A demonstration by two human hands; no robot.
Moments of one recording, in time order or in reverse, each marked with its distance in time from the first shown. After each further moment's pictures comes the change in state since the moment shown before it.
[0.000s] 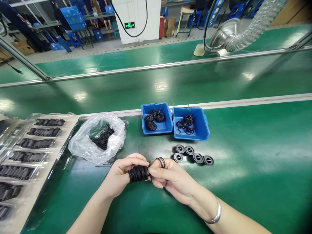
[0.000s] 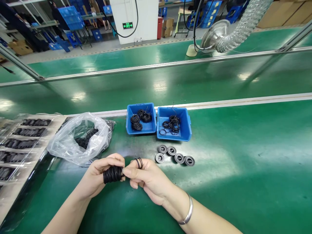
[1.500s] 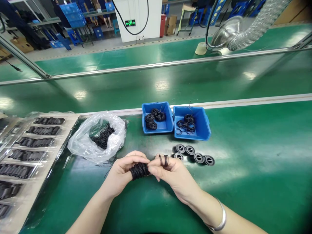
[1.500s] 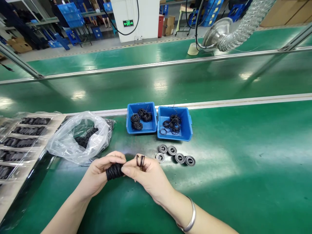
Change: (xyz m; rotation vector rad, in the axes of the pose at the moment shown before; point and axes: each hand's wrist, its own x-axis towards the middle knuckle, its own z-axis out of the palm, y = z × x) left_hand 0.002 -0.002 0.000 0.112 0.047 0.041; right_hand 0.000 0.003 0.000 -0.379 0.155 -0.279
